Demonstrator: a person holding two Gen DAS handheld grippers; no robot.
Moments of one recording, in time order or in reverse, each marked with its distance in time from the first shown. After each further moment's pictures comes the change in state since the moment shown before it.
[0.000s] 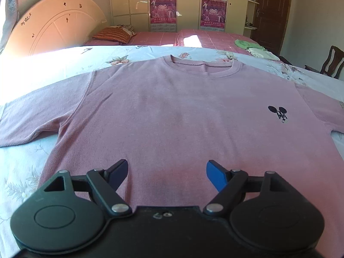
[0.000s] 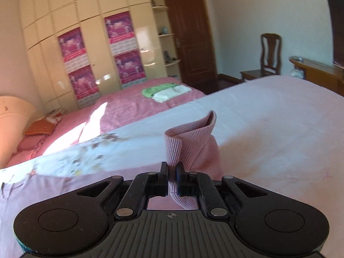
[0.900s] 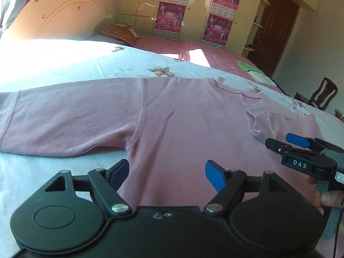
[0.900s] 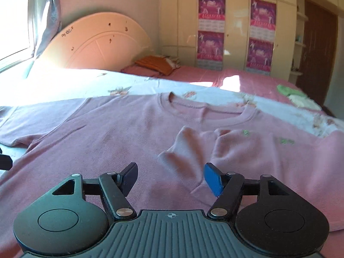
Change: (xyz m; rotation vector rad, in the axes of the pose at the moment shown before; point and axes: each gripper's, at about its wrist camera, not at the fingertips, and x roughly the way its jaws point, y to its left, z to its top) left arm 0.002 0.133 0.026 -0.120 -0.048 -0.168; right arm 0.049 0.340 -0.168 -0.453 0.107 0.324
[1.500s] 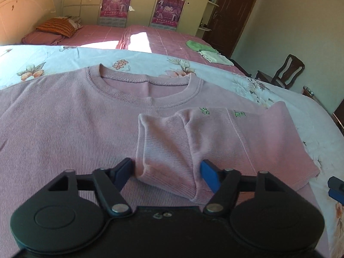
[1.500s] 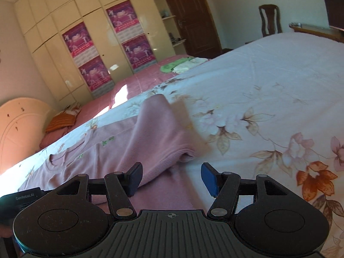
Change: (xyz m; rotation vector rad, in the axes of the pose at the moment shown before) left arm 0.145 -0.160 0.025 0.142 0.075 -0.187; right arm -0.134 -0.201 -0.058 0.728 -0.044 -0.290
